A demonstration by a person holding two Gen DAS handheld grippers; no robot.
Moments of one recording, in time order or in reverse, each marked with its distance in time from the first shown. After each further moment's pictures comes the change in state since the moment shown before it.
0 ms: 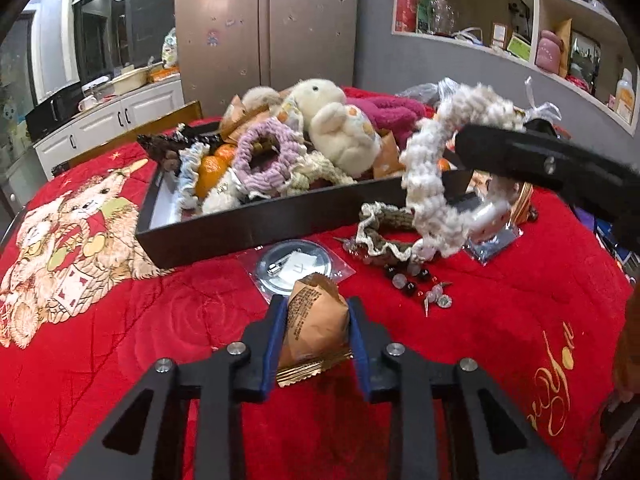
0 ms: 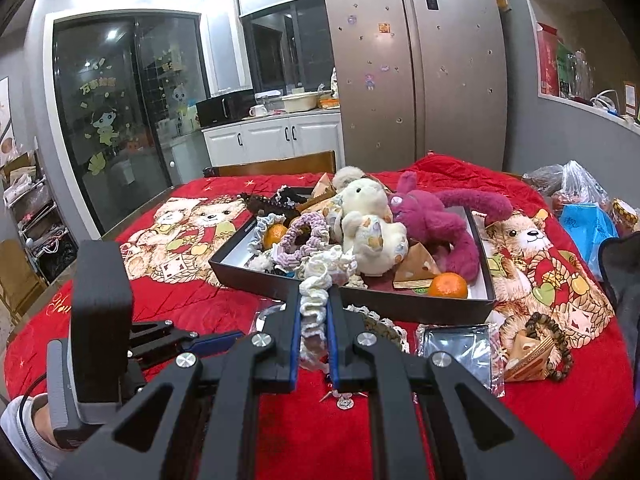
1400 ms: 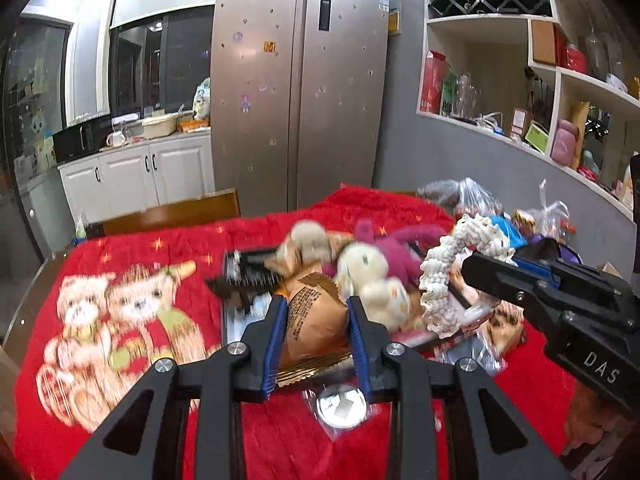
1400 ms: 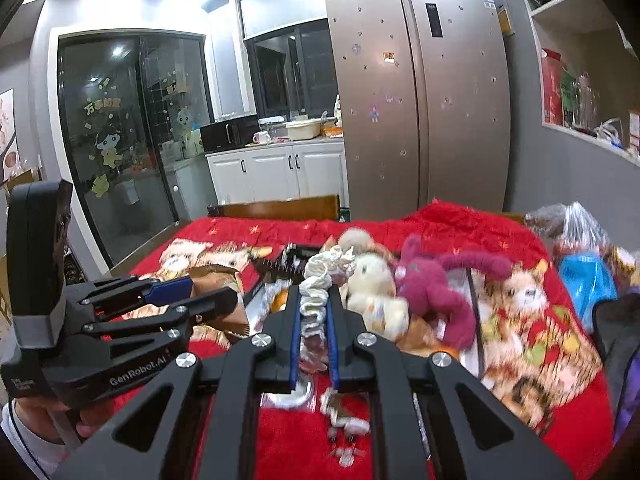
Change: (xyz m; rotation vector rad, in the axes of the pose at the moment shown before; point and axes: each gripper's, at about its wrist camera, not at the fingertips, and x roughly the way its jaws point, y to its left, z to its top) left arm -0.067 0.044 0.109 -0.068 -0.214 0.045; right arm -0.009 0.003 0.082 -0.001 -0.093 0.006
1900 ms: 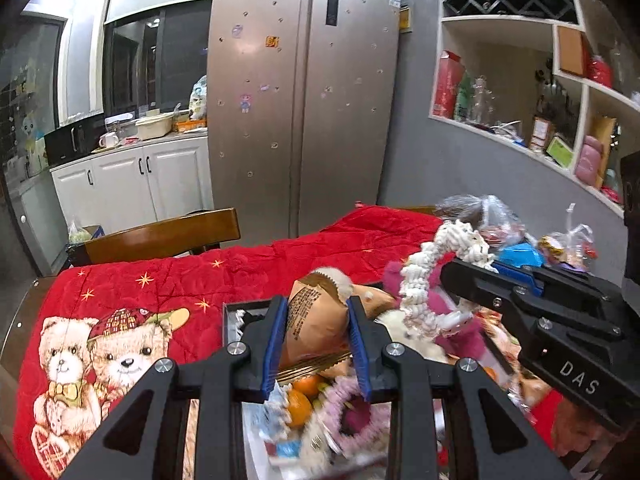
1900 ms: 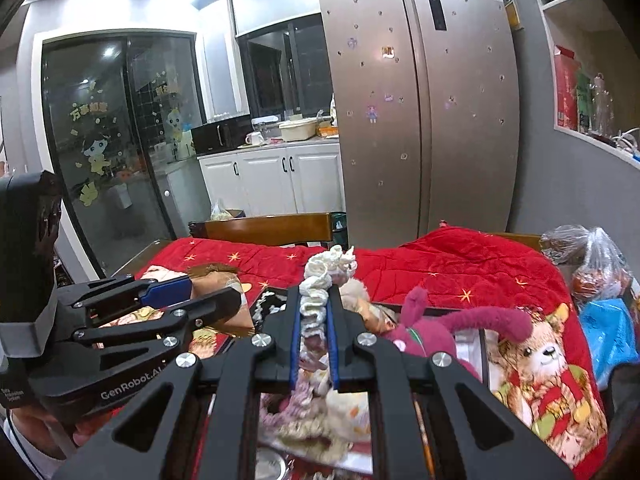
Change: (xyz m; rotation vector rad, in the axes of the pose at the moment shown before) left arm 0.083 0.029 0.052 -0.006 0.020 0.004; right arm 0.101 -0.028 0.060 0.013 0.032 -0.010
